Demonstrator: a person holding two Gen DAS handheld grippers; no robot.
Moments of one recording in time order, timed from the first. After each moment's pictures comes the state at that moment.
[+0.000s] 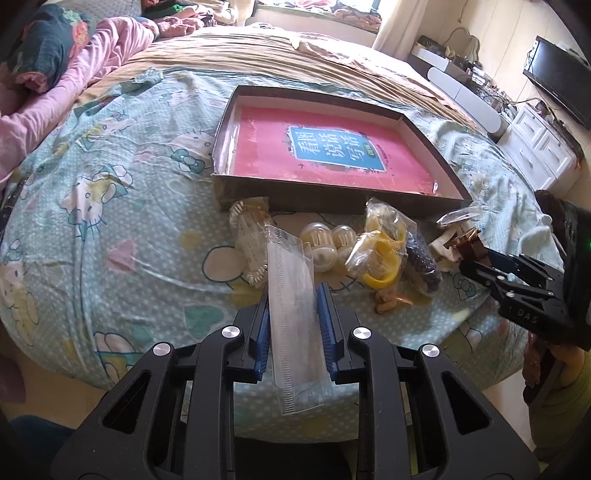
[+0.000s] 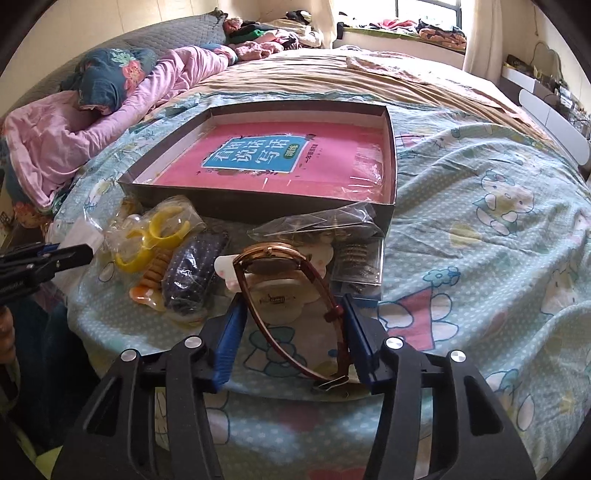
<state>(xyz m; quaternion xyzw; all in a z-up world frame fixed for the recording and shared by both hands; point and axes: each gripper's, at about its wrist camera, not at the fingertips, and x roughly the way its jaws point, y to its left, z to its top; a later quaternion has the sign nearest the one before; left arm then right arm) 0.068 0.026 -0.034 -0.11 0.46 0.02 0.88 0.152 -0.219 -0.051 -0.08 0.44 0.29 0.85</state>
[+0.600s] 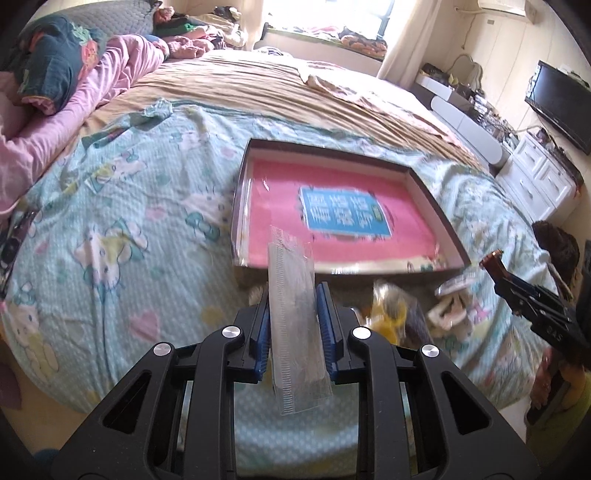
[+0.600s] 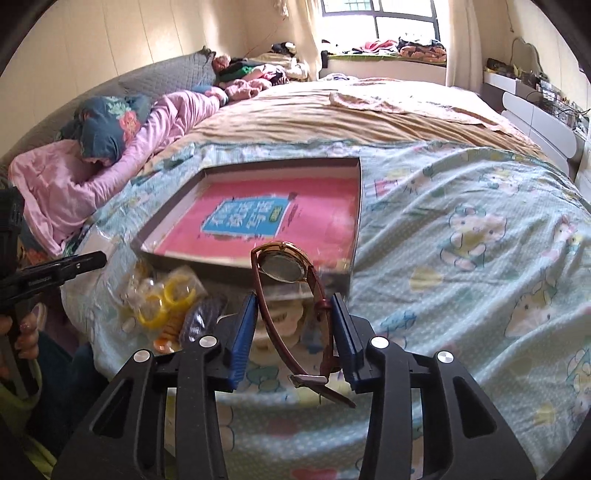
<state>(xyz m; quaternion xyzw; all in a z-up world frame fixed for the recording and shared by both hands) 0.101 0.051 0.008 -0.13 0.41 0.03 0.90 0.169 -0.243 0.004 -0.03 0.39 0.28 0.88</state>
